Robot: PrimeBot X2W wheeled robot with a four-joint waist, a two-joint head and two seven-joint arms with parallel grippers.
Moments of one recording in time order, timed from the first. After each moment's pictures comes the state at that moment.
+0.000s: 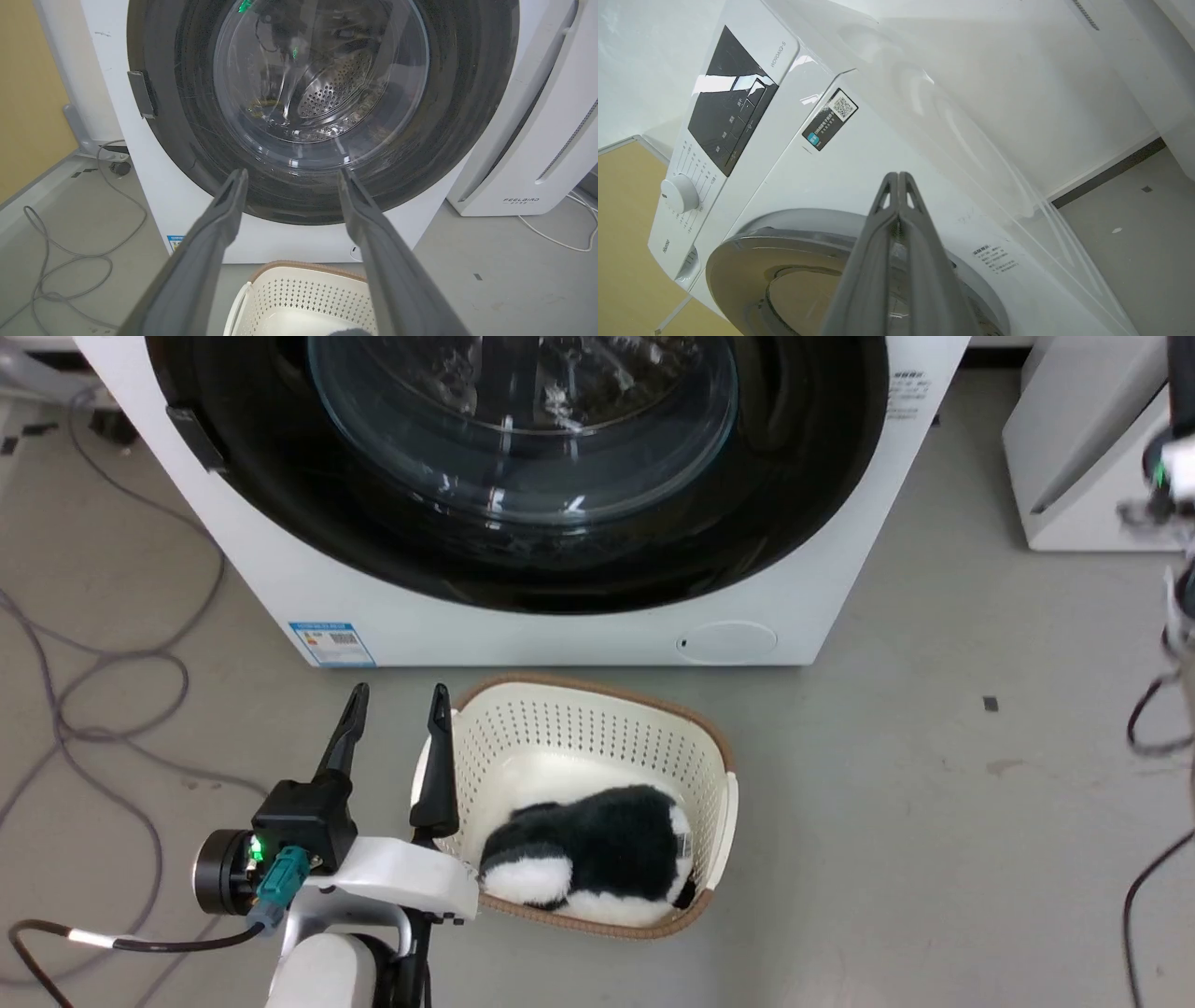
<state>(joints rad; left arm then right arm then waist) -0.17 0.05 -0.12 0.06 -0.14 0.05 -0.16 -0.91 -0.30 0.05 0.62 1.13 0.12 -0.05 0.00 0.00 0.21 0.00</state>
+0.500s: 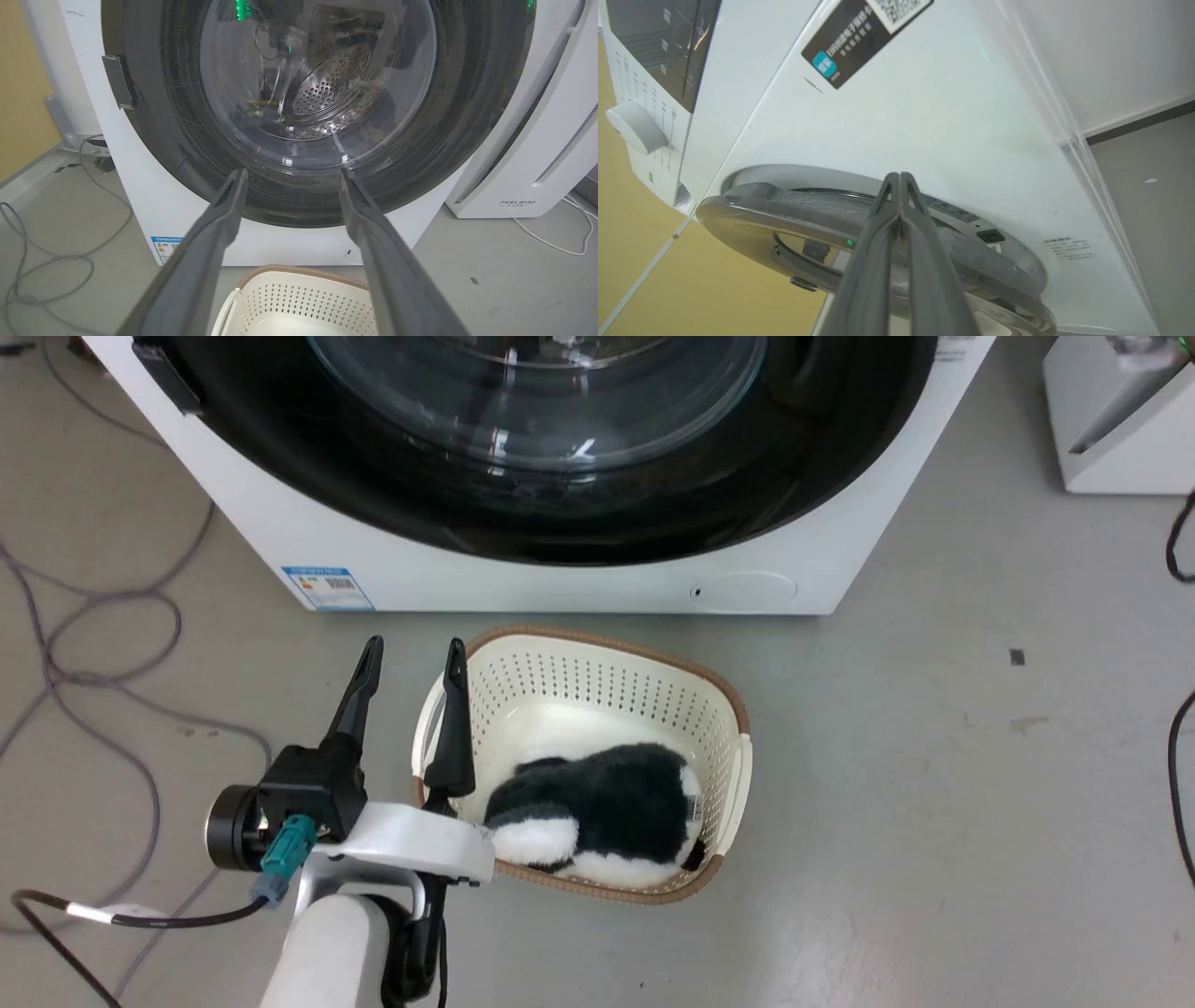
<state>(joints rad) -0.24 0.05 -0.15 0.07 -0.17 0.05 -0.19 -1.35 -0.31 0.28 0.94 1.22 0.12 0.26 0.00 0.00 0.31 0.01</state>
